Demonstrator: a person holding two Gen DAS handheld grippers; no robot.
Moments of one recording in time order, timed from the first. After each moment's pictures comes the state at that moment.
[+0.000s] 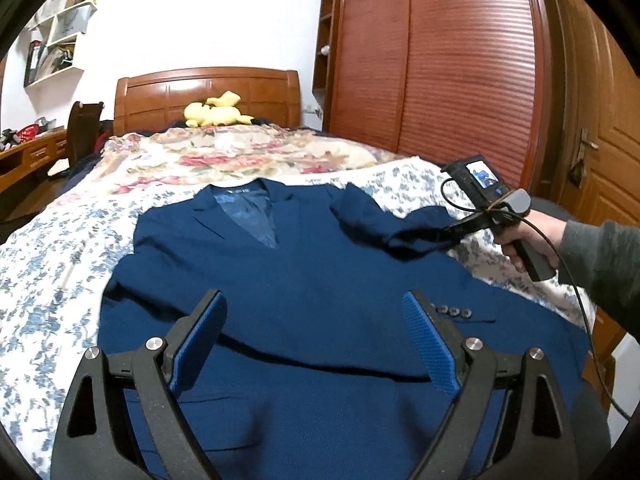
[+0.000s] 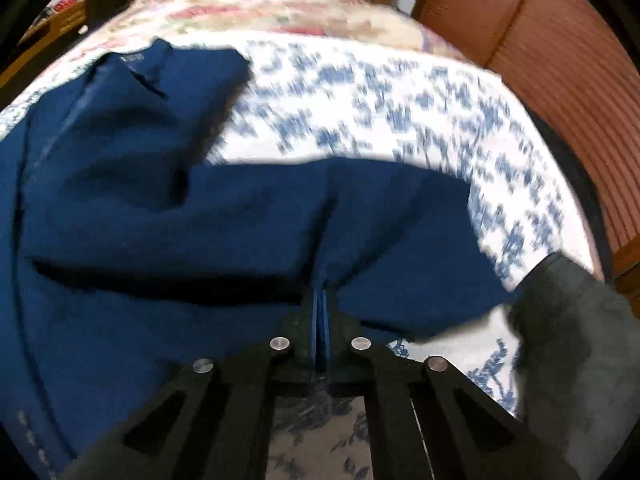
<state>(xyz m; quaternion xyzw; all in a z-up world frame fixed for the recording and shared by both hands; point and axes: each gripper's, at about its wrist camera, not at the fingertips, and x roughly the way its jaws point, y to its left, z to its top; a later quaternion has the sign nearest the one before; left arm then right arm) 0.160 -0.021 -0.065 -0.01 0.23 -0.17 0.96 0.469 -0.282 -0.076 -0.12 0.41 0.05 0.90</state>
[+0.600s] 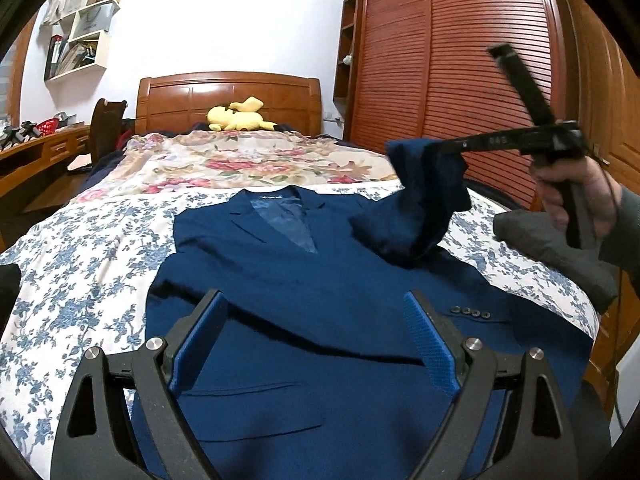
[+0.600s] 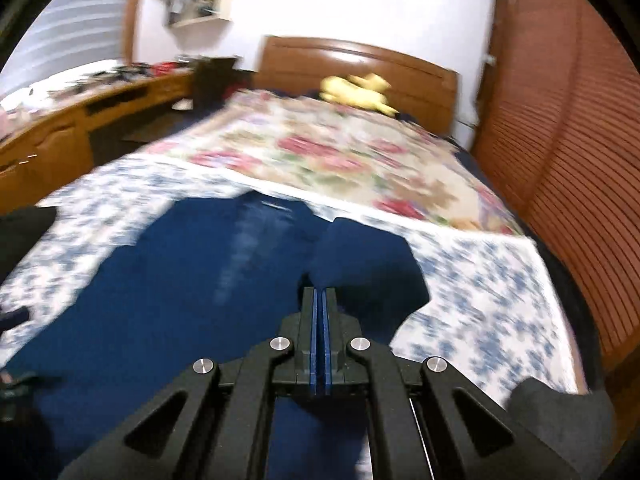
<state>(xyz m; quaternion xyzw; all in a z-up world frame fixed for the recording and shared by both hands) 0.150 0.022 -0.062 -0.03 0.23 -0.13 0.96 0.318 -0.188 0.064 -0.13 0.22 0.21 0.94</state>
